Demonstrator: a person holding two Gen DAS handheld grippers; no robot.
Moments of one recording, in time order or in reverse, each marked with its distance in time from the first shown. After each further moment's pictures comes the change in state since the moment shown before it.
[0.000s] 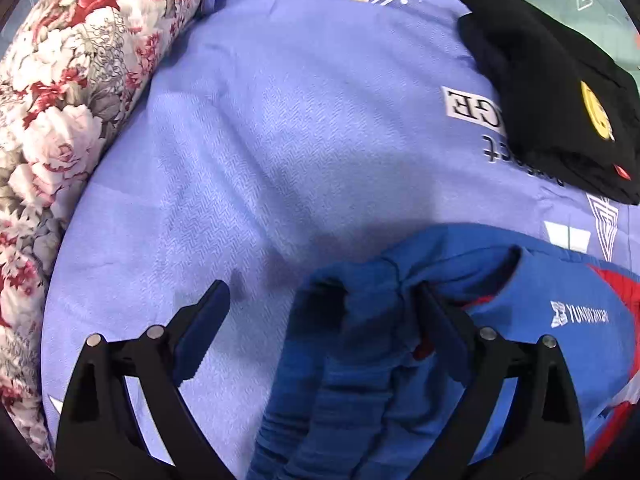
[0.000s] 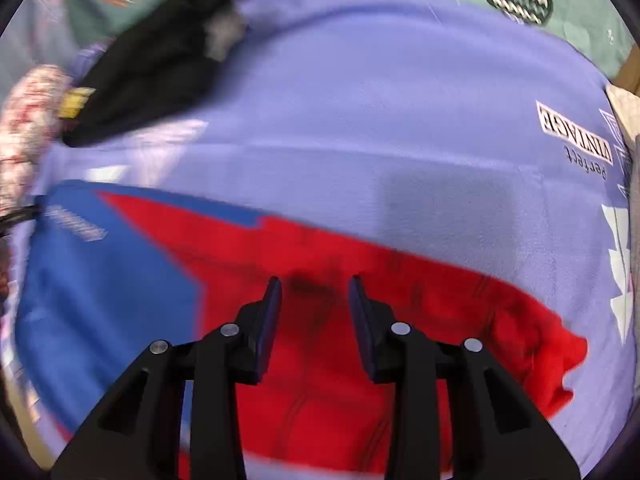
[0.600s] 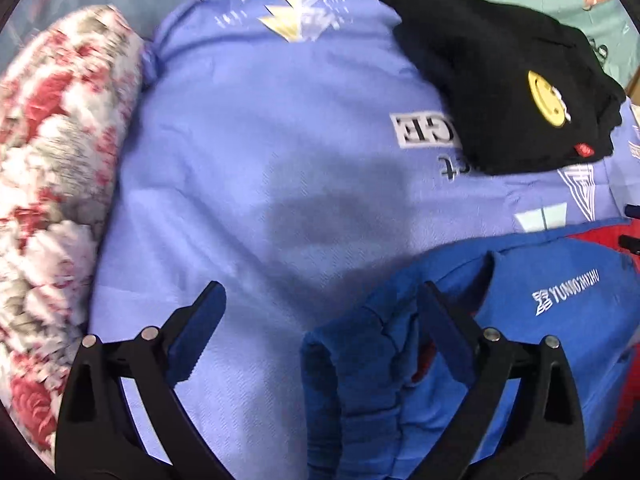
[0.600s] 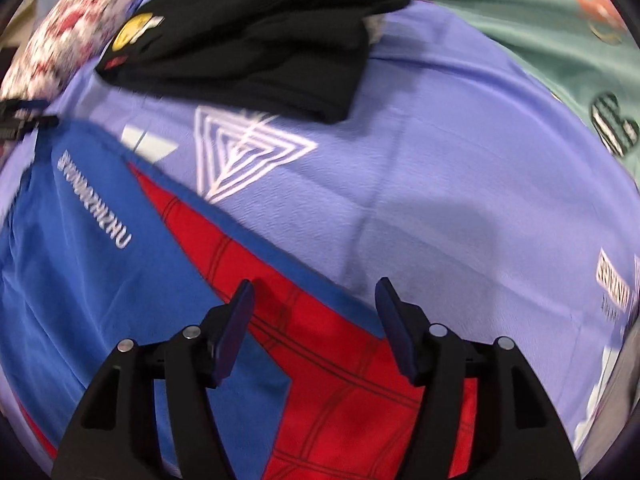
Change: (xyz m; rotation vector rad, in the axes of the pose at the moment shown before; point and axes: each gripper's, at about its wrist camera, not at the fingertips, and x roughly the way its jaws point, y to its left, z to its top) left arm -0.010 -0.013 0.031 0.277 -0.033 -0.063; right arm 0.020 0.095 0.029 -0.392 0.003 0.034
